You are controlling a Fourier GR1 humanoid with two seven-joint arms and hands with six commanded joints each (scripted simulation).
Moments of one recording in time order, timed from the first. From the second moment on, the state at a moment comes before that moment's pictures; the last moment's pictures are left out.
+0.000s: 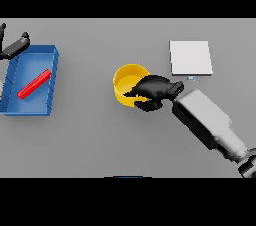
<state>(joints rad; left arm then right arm) -0.54 0.53 0.03 -1.18 -0.28 -0.13 0.54 -0.68 -0.31 0.66 -1.10 0.75 0.43 -0.23</state>
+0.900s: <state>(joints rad) -0.54 0.53 0.03 -1.18 -0.28 -0.12 0.52 -0.72 -0.43 0.61 -1.27 0.65 0.55 -0.13</state>
